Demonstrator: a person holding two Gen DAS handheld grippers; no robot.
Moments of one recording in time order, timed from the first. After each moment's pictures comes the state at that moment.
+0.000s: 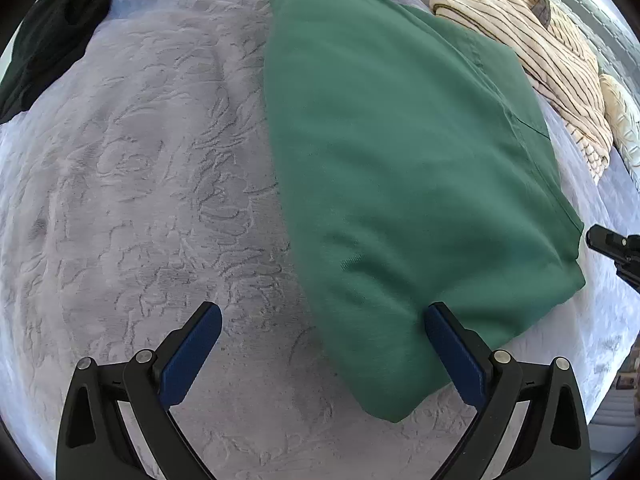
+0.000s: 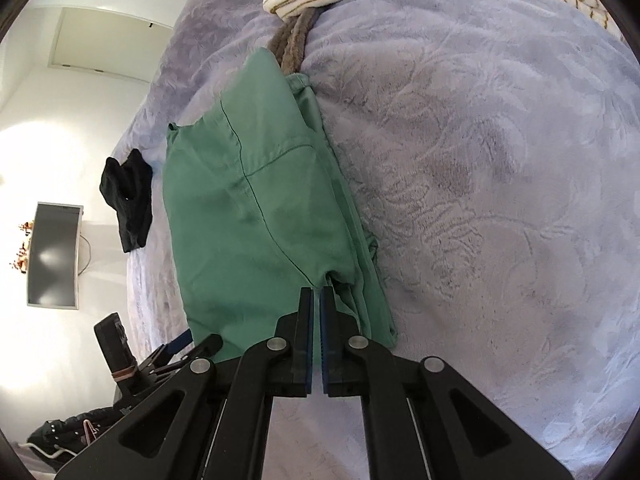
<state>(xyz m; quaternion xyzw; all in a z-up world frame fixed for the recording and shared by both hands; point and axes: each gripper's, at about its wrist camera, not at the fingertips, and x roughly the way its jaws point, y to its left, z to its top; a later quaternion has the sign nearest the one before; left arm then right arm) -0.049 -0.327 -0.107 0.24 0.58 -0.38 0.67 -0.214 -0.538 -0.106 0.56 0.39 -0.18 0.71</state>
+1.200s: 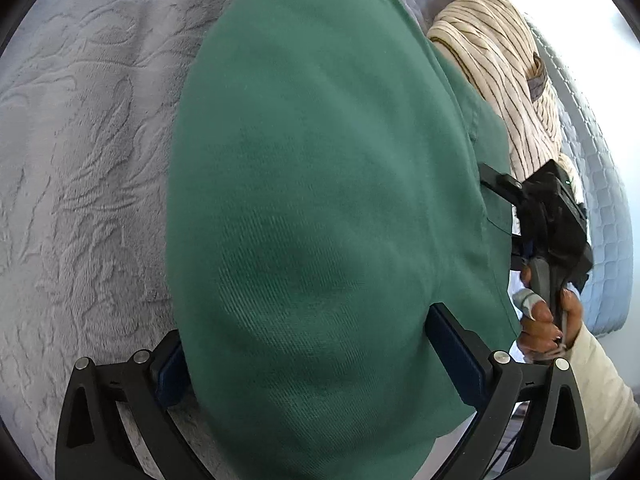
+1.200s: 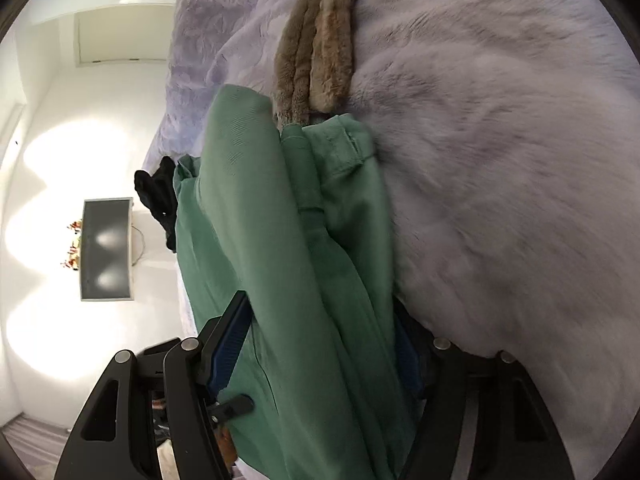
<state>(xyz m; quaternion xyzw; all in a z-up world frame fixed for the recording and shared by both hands) 0.008 -0.383 -0.152 0.05 0.67 -0.46 0.58 -0.092 -0.638 -0.187 0.62 0.36 -0.04 0.69</state>
